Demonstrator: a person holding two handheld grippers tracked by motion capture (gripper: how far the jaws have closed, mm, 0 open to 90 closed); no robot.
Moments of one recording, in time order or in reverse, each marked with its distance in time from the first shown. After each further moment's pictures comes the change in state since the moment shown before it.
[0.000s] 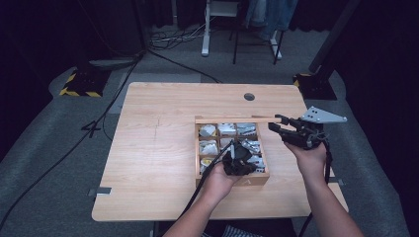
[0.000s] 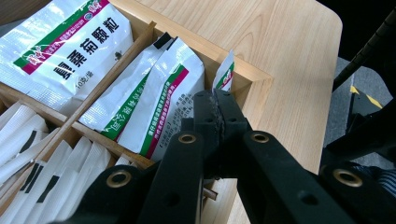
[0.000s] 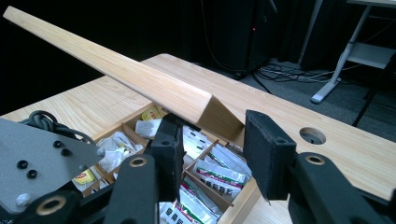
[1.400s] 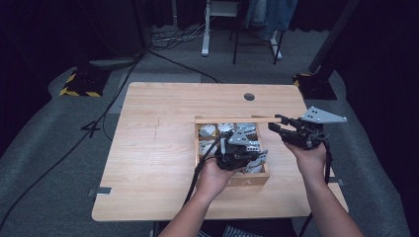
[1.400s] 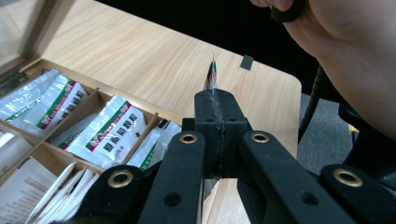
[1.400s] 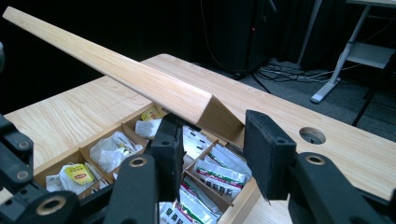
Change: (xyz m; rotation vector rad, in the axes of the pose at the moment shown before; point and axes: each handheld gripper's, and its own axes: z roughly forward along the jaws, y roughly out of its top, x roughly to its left) left arm -0.014 0.010 -0.063 -0.266 0.001 0.115; right arm 0.000 0.000 0.000 0.000 -0.002 0.002
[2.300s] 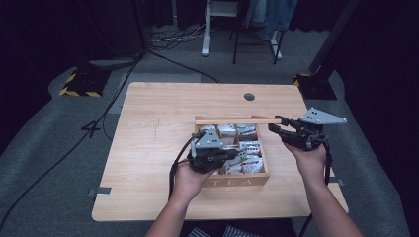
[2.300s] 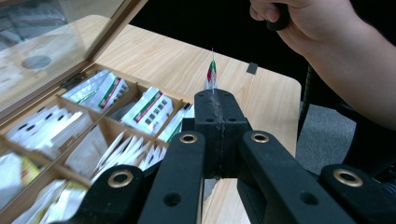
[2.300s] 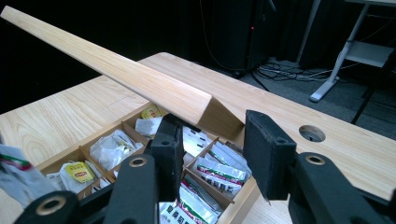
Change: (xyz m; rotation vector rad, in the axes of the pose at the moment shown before) left arm 0.004 -0.026 -0.074 -0.079 0.043 0.022; right arm 0.002 -0.002 -0.001 0.004 -0.006 0.002
